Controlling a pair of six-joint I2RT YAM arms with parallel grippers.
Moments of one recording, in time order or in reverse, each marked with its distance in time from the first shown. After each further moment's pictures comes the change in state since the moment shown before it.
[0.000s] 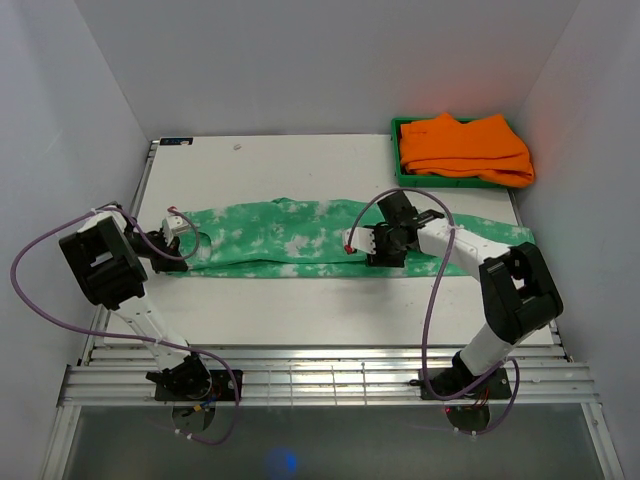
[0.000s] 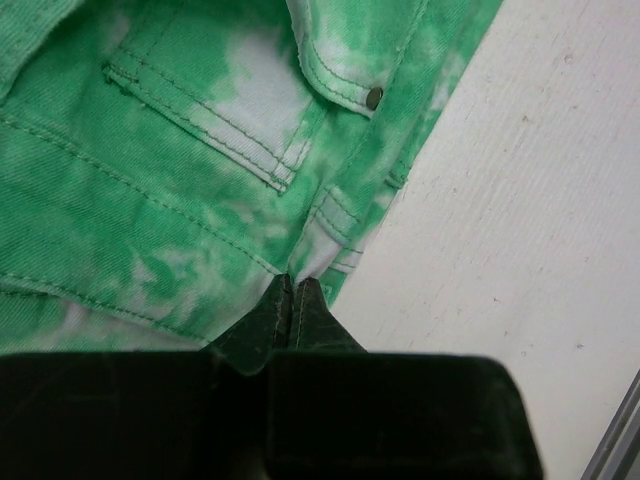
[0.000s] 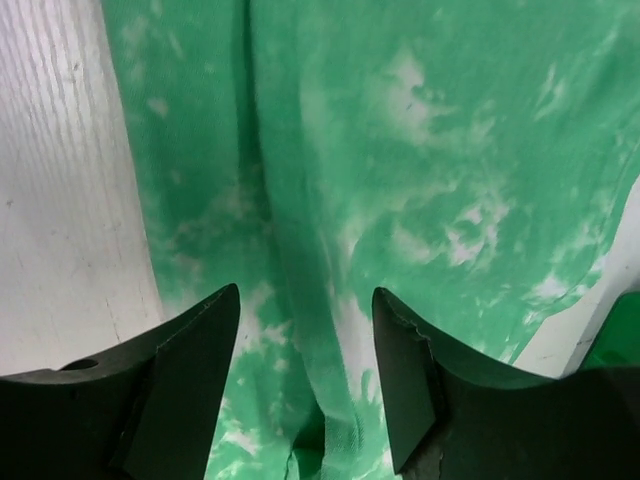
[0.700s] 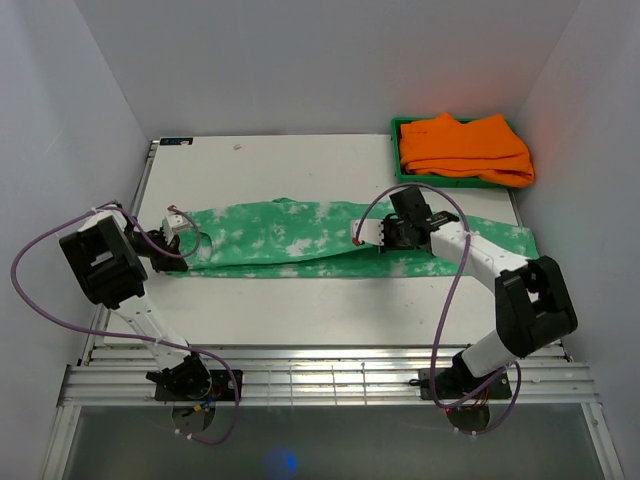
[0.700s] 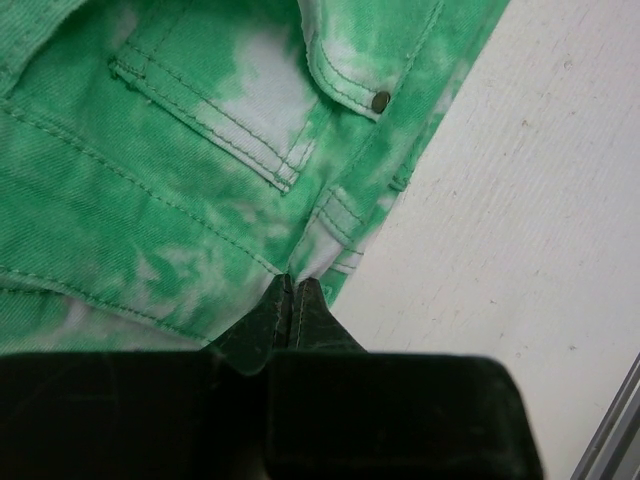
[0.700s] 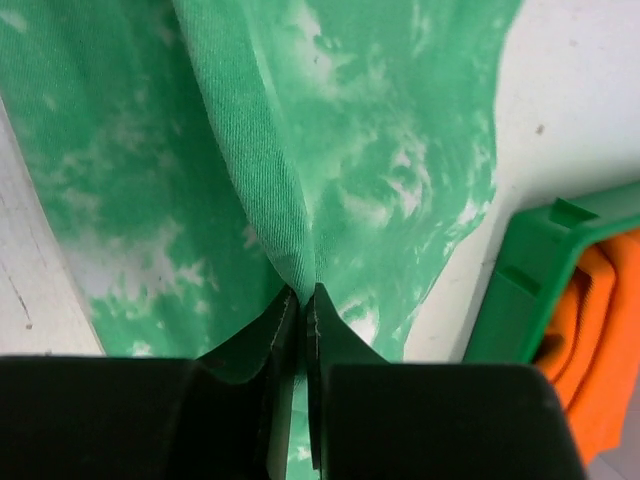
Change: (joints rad) left arm 0.000 0.005 0.008 0.000 -0.004 -0.032; right arm -0.042 -0.079 -0.064 0.122 0.089 -0.072
